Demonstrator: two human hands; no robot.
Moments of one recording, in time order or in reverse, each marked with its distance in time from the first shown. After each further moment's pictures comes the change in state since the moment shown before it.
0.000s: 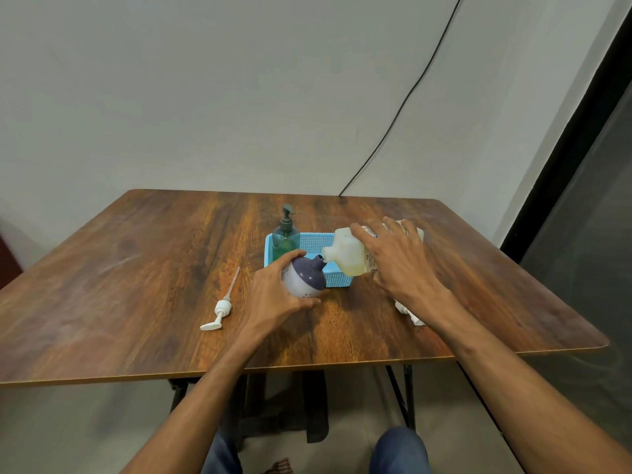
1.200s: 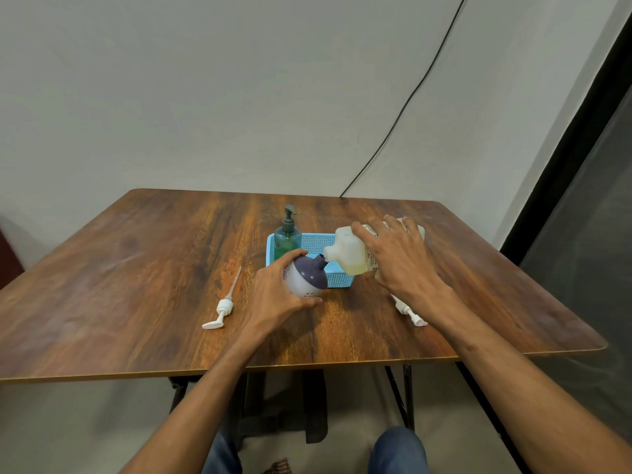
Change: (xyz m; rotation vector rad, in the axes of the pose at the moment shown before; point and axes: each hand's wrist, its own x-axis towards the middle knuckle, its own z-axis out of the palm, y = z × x) left_hand 0.006 -0.009 0.003 -0.036 0.005 0.034; right_hand 0.001 0.000 -0.006 -0.045 0.016 -0.019
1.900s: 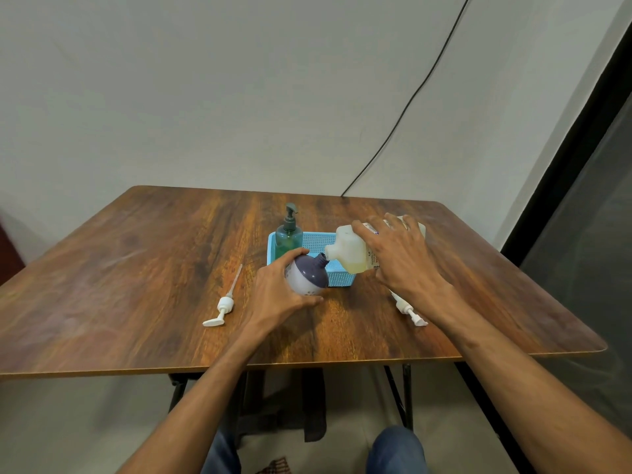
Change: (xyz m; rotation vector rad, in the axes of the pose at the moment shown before) left_hand 0.017 -0.006 0.018 0.118 0.024 -0.242; right_hand 0.000 0.001 -0.003 -0.001 -0.010 -0.018
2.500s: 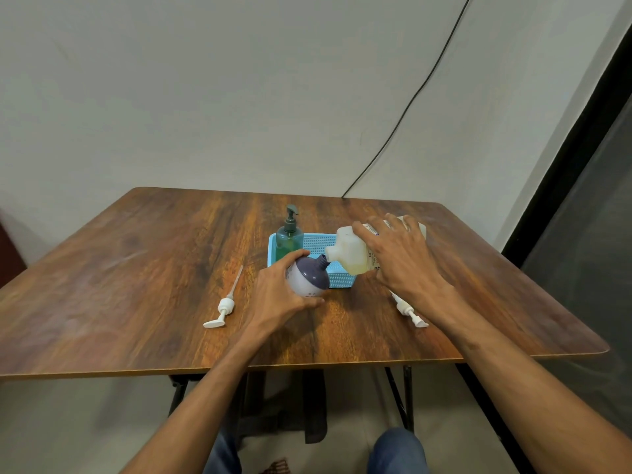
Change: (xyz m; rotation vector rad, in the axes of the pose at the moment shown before) left_hand -0.020 0.005 -0.014 -0.092 -0.021 0.171; right_hand 0.001 0.003 -0.002 -0.002 -0.005 -0.001
